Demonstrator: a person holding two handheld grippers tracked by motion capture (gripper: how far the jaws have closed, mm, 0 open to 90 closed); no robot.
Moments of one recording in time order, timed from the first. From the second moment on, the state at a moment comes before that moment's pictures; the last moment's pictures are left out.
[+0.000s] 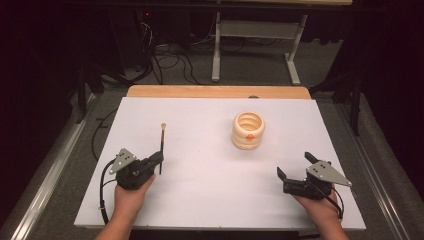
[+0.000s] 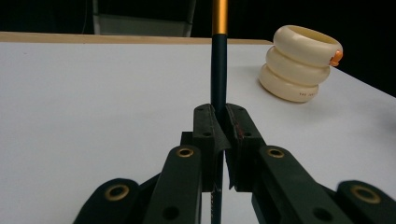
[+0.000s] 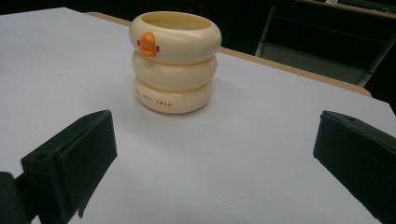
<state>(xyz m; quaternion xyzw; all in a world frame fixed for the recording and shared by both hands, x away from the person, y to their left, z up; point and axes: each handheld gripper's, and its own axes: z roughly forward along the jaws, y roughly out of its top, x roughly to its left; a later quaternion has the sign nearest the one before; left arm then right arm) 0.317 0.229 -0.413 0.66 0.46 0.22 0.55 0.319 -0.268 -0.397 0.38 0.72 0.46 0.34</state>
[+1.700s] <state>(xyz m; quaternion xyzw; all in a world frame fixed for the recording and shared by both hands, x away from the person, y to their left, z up) 0.328 0.166 -0.375 0.69 0.37 0.18 0.59 0.318 -0.266 -0.398 0.38 0.72 0.46 0.34</state>
